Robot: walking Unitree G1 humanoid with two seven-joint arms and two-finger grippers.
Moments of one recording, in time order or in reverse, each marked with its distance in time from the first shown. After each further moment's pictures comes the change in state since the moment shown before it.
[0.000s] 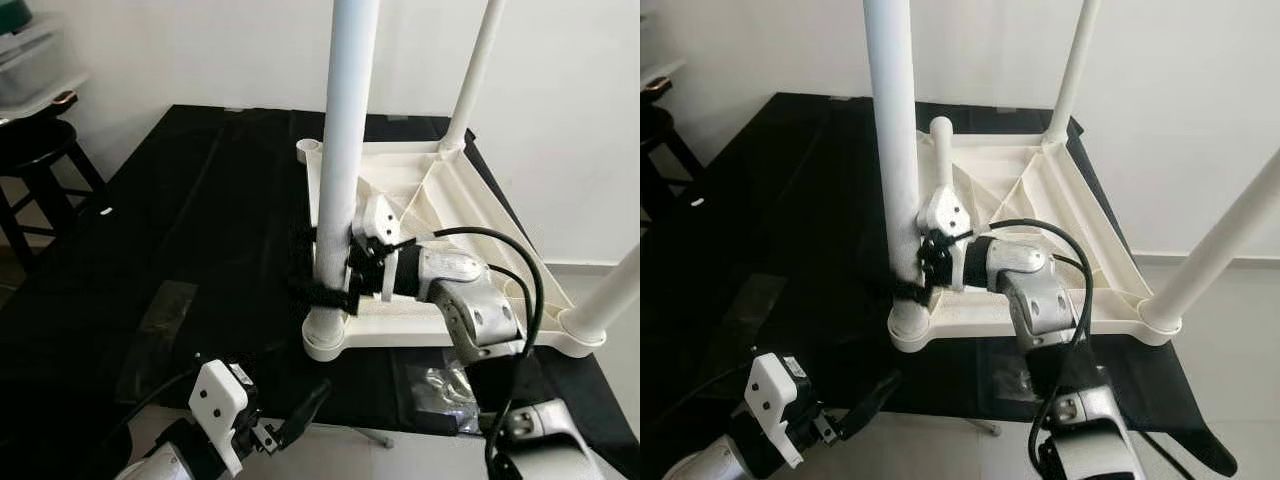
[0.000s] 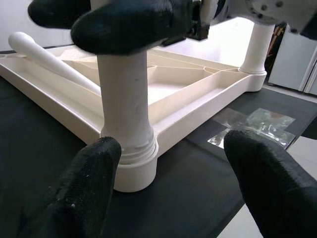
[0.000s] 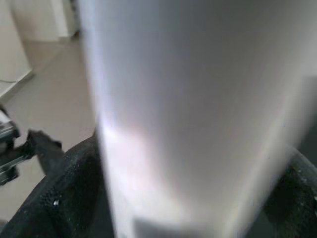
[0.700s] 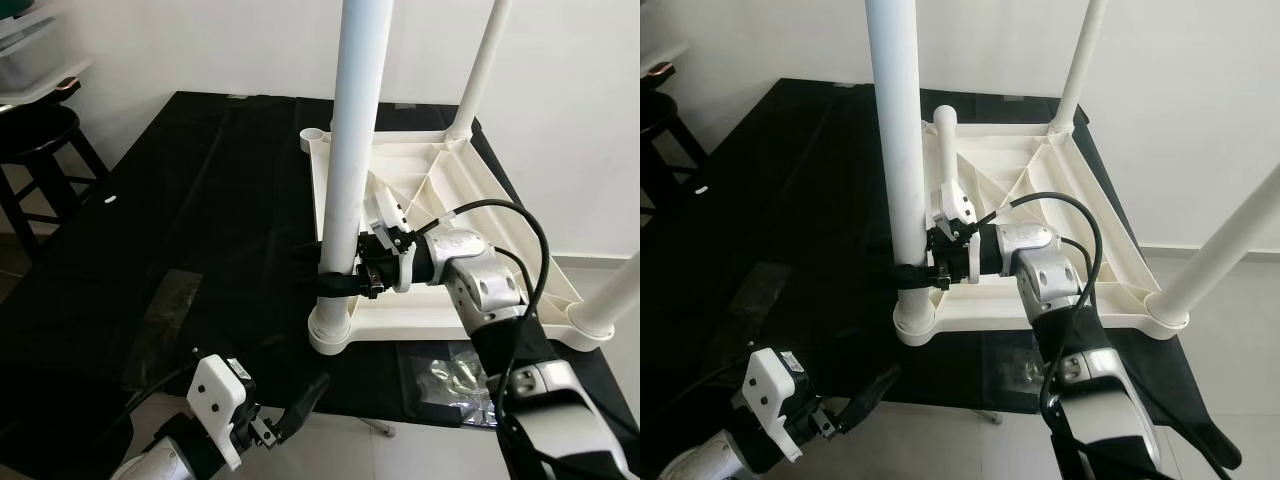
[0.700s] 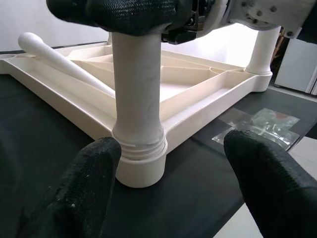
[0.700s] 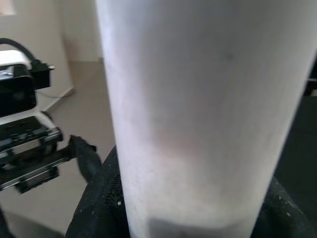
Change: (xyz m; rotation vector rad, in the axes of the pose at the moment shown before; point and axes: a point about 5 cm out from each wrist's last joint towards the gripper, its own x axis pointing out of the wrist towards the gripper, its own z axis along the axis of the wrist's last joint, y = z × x) left arm 0.000 0.000 0.000 0.000 0.000 -0.002; right arm -0.008 0.001 -0.007 0.027 -0.076 0.067
